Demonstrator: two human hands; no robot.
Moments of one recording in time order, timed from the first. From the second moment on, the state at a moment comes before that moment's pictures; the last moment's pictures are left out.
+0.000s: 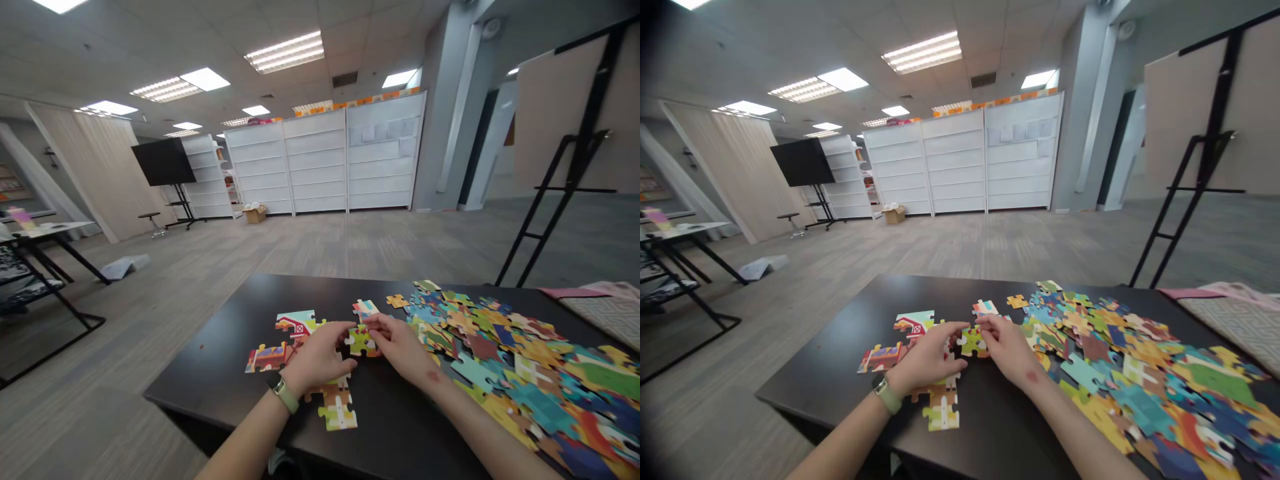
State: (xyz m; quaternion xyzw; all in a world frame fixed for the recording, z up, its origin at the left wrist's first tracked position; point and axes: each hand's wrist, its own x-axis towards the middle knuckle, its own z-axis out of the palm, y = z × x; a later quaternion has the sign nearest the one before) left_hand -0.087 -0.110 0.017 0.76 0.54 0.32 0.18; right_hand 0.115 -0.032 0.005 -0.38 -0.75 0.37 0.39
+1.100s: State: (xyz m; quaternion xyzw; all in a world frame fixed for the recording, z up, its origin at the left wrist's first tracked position) left_hand -0.118 -0.125 0.005 0.79 0.53 0.28 0.14; right_hand 0.099 -0.039 -0.002 -0.43 -0.84 0.20 0.27
